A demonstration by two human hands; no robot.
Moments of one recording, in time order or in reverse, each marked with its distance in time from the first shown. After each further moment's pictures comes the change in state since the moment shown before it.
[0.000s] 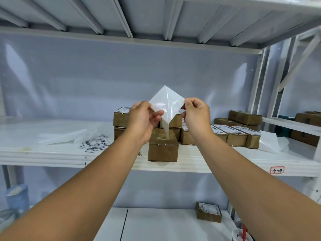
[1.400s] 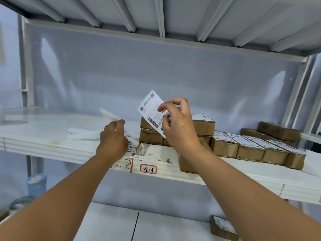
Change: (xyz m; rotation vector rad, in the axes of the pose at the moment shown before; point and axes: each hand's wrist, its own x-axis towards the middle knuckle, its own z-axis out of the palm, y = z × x) left_hand 0.093 -0.012 -0.203 1.694 0.204 0.470; right_hand -0.038 0.011 0.105 -0.493 -0.364 -0.620
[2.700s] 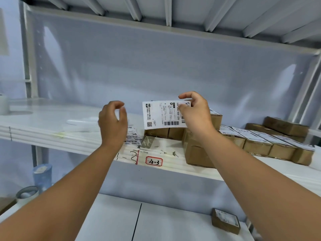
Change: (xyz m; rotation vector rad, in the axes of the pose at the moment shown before) left_hand 0.000 0.016 -0.024 -0.635 0.481 -0.079; right_hand 0.020 0.018 -0.006 0.391 0.038 0.480
